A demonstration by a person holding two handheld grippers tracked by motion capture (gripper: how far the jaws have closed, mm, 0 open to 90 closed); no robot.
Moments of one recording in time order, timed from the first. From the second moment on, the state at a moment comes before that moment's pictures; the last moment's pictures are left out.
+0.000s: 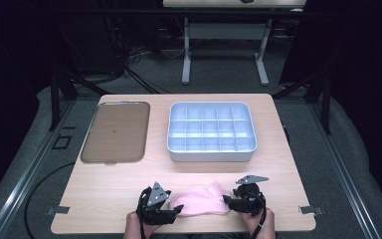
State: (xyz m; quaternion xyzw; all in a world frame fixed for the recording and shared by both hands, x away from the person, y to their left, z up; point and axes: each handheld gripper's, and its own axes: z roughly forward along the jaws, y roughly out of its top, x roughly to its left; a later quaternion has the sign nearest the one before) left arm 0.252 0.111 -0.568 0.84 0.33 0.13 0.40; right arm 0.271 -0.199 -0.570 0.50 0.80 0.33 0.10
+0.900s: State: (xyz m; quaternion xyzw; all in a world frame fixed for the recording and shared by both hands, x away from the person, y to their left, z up) left arm 0.258 0.112 -0.578 0.85 0.37 0.10 0.37; right arm 0.271 -0.198 -0.571 0.51 0.79 0.33 0.09
